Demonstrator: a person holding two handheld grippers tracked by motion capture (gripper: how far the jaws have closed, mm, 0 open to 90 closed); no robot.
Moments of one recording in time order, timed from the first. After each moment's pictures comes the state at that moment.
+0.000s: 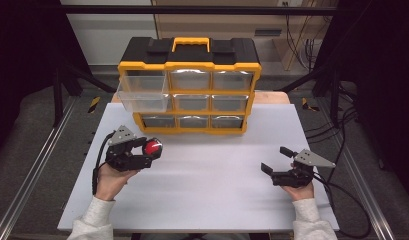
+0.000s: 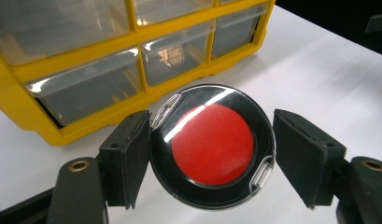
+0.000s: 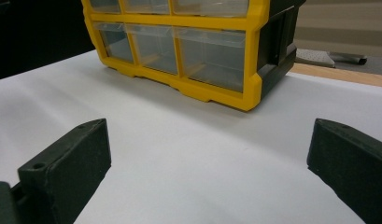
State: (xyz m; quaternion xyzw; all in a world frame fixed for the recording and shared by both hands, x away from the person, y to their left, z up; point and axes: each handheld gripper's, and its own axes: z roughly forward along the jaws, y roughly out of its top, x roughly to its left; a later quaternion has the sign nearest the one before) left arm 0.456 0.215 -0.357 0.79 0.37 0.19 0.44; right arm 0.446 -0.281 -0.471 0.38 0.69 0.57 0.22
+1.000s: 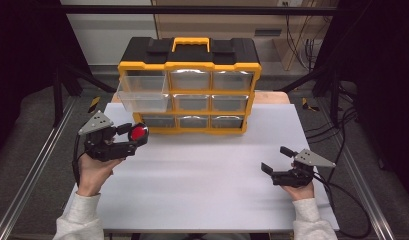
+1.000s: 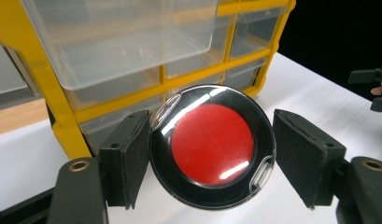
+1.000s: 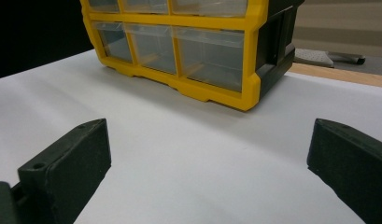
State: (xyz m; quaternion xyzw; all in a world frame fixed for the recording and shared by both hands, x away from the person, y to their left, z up) left arm 0.454 0.243 -0.311 0.76 0.38 0.21 0.49; right arm 0.447 -0.282 -0.470 0.38 0.69 0.57 0.22
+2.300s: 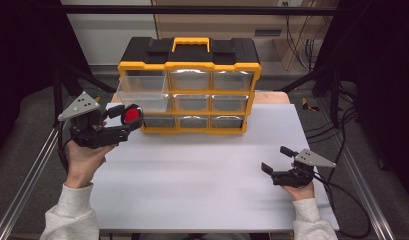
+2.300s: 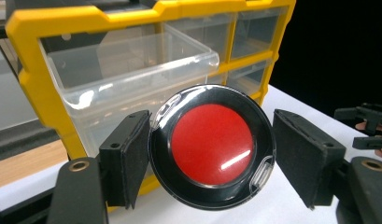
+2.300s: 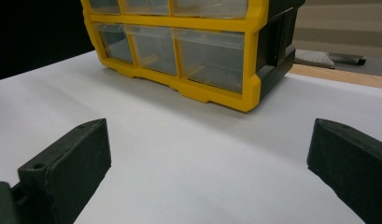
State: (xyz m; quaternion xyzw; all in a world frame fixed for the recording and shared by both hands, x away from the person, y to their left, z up) left arm 0.448 0.240 -0.254 0.74 0.35 0.24 0.52; right arm 0.447 -0.282 -0.470 0.37 0.69 0.57 0.22
